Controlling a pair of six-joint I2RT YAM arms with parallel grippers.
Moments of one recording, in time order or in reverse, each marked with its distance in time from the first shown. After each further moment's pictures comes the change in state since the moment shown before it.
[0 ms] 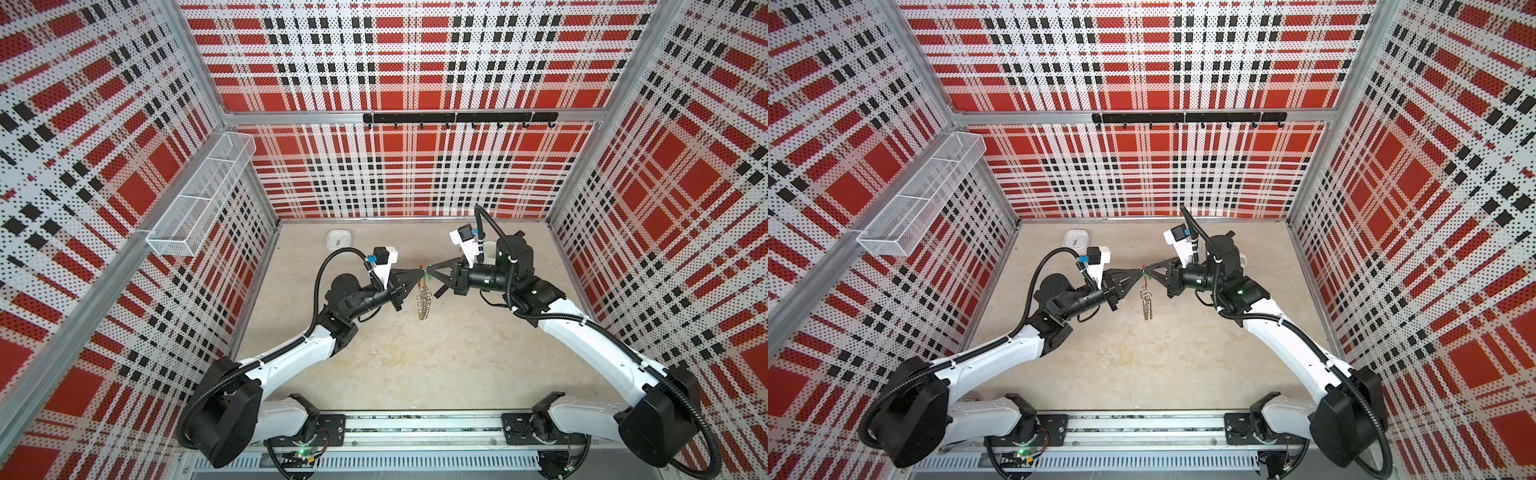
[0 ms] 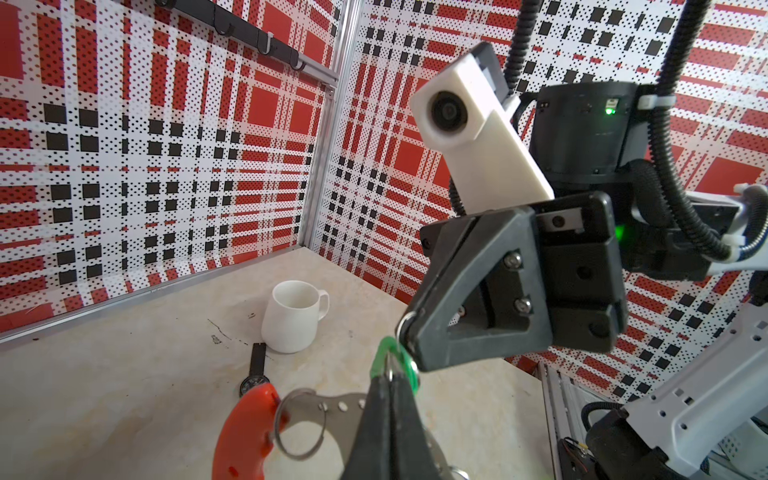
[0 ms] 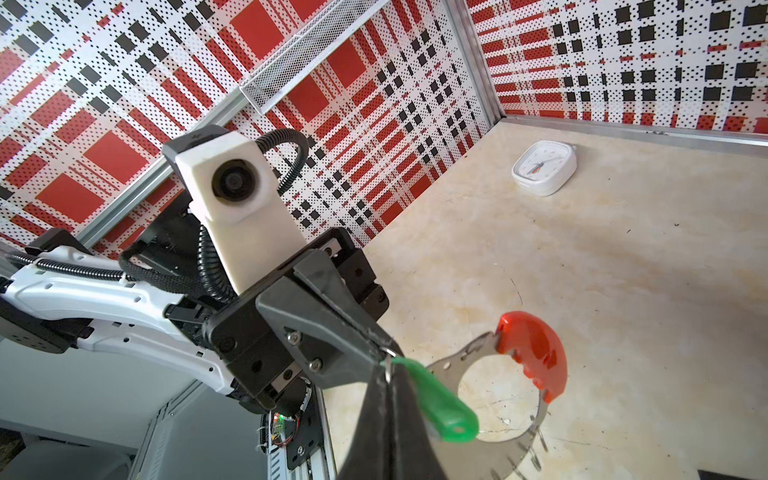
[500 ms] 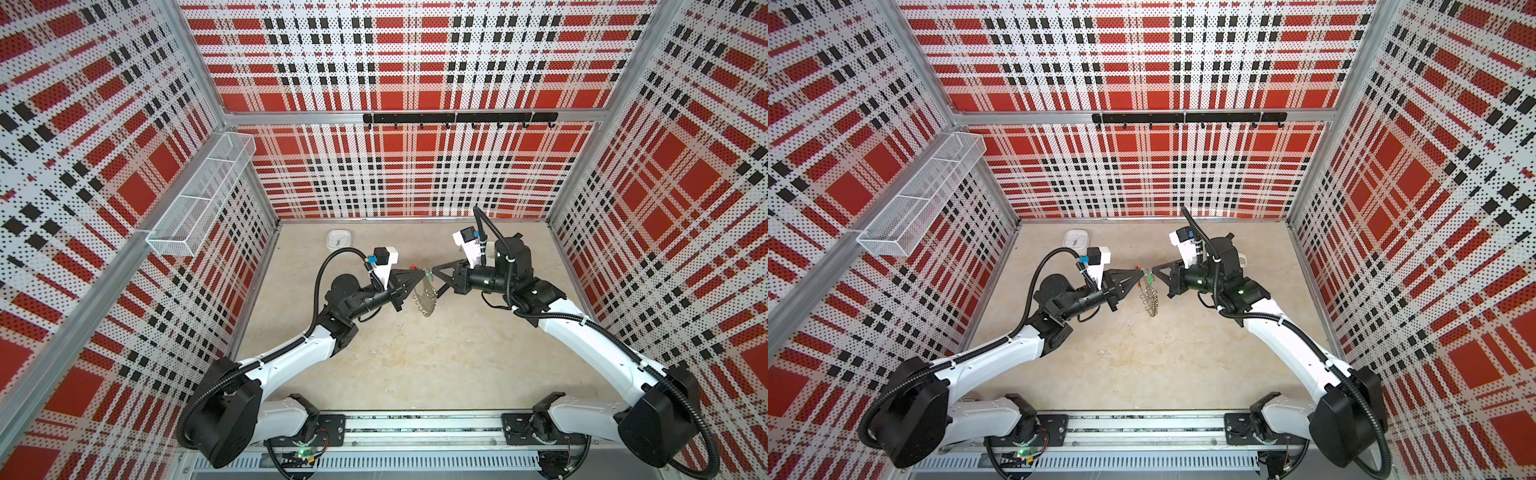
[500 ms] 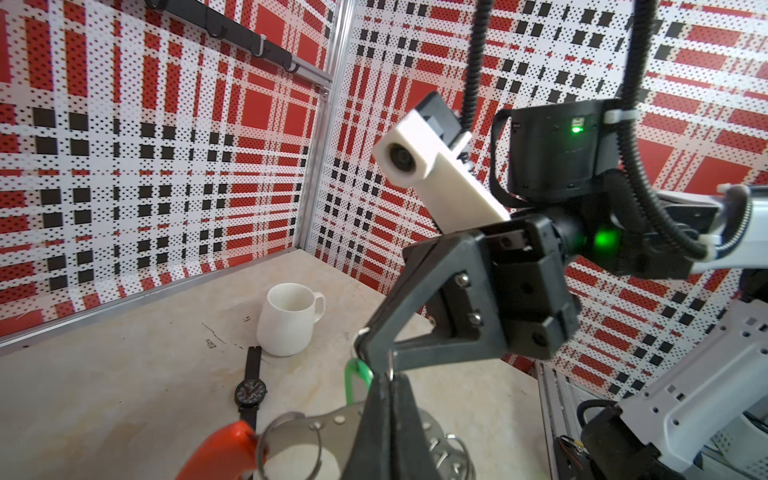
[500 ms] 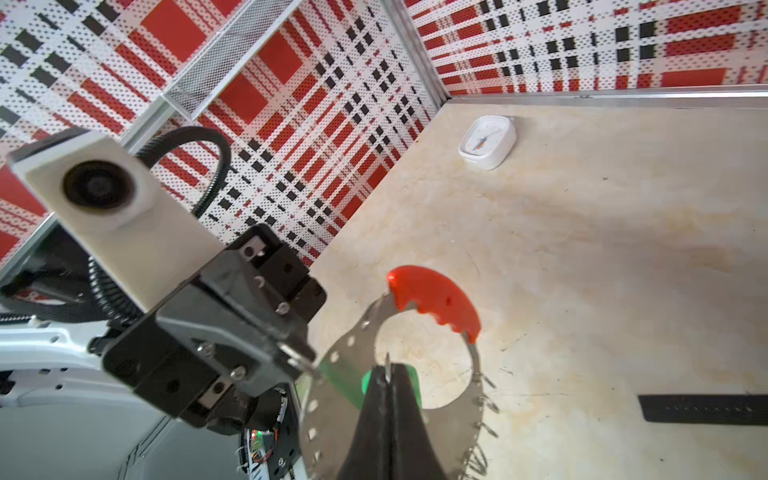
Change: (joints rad) left arm 0.002 0.000 0.000 0.008 0.003 0.001; right arm -0.031 0.000 -0.014 -0.080 0.122 0.029
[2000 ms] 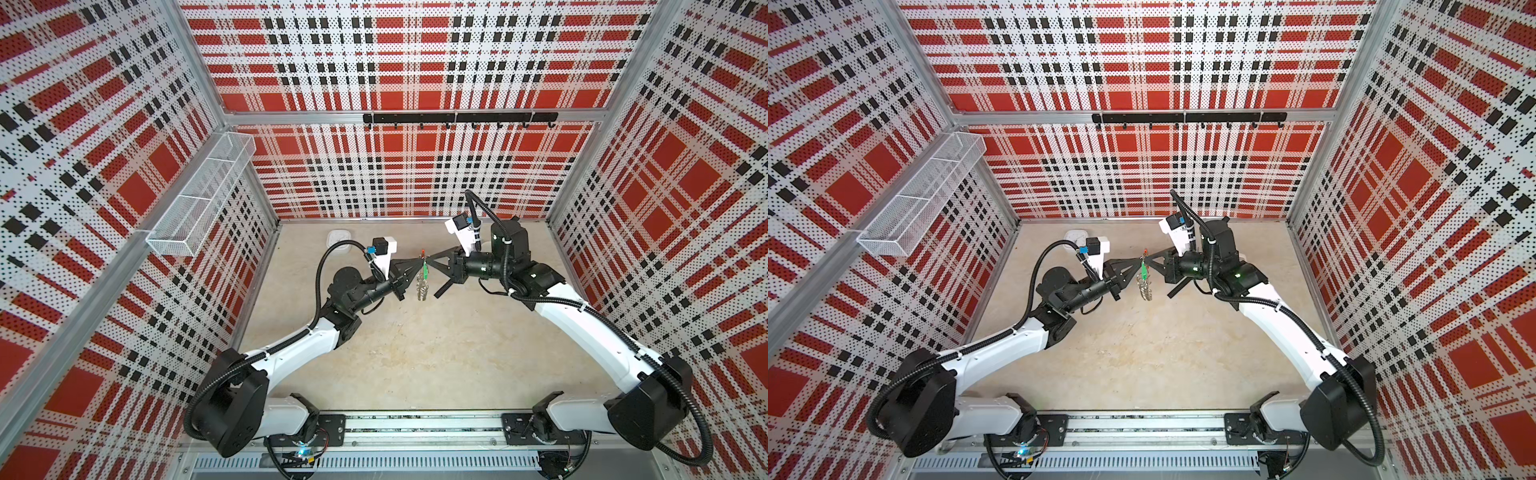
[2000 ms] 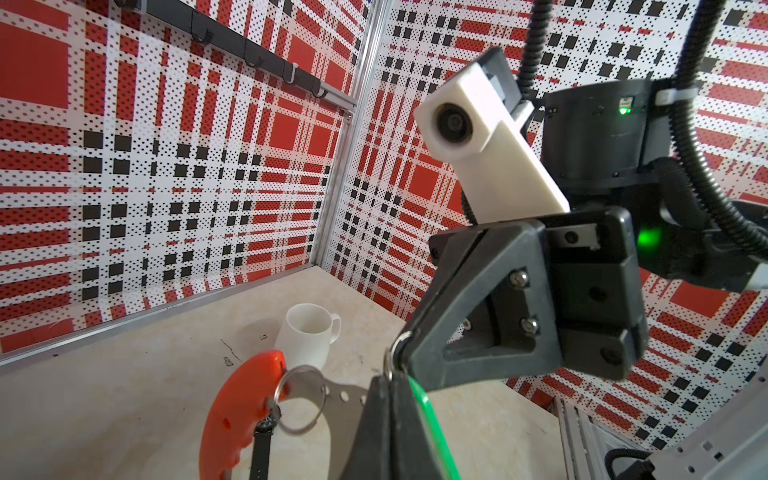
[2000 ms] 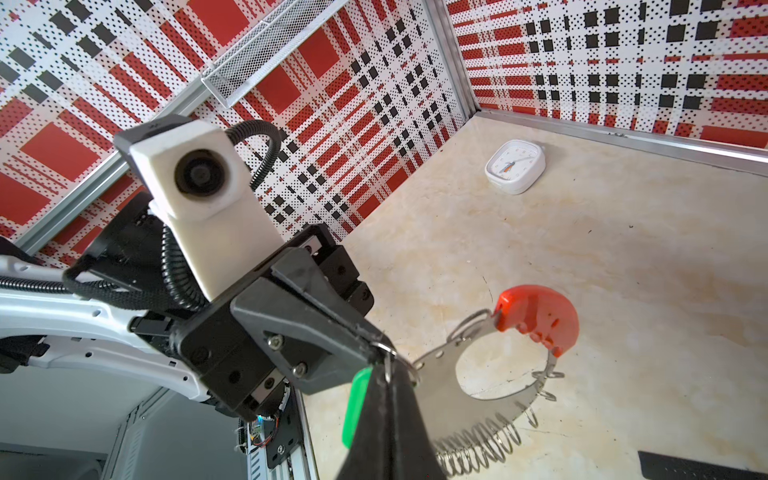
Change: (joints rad) left arm 0.000 0.053 0.062 0.019 -0.059 -0.011; right arm 0.022 0.092 0.208 -0.124 -0.061 -0.117
